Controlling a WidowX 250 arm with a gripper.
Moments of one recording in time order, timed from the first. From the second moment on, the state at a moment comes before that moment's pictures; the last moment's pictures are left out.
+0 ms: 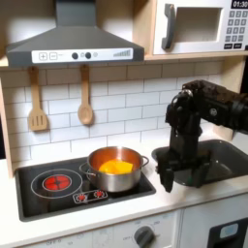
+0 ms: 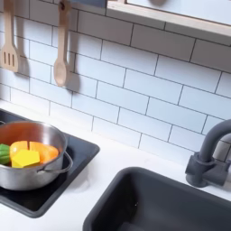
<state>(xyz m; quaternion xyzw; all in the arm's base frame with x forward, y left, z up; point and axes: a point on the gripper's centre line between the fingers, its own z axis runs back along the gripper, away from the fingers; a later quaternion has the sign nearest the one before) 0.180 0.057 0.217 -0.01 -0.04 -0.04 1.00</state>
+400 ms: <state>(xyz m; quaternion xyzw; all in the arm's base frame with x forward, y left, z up) 0.179 0.058 0.219 -0.04 -0.06 -0.05 1.00</state>
